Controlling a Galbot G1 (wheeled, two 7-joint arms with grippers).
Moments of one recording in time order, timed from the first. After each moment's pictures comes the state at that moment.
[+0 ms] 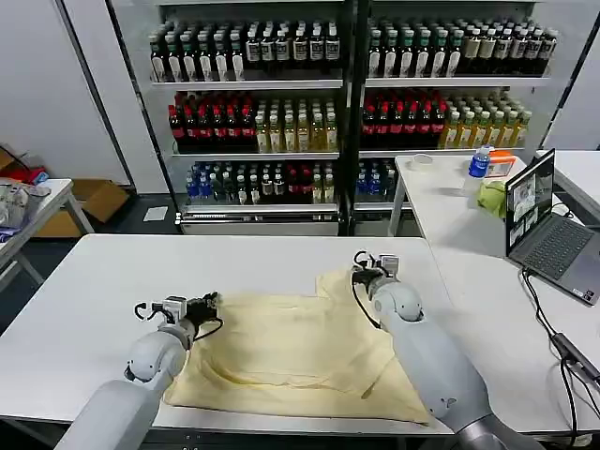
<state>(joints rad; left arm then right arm) 0.89 -1.04 -0.19 -1.52 -0.58 0.51 -0.14 -0.54 1.29 0.03 1.21 0.73 -0.56 0.29</state>
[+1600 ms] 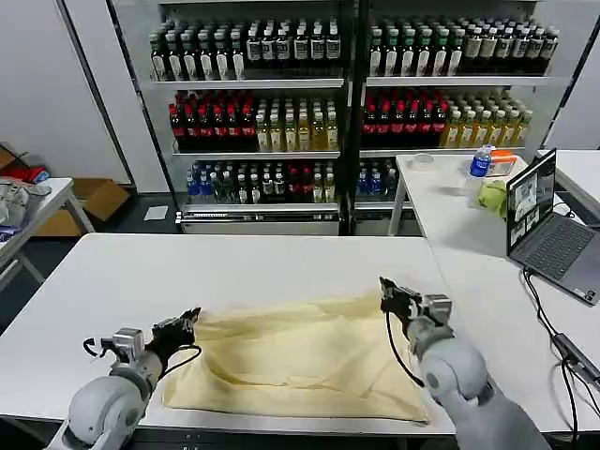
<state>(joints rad) 1.30 -0.98 -0.48 -2.00 -0.66 0.53 -0.12 -1.11 1.03 0.30 2.01 0.70 -0.53 0.30</state>
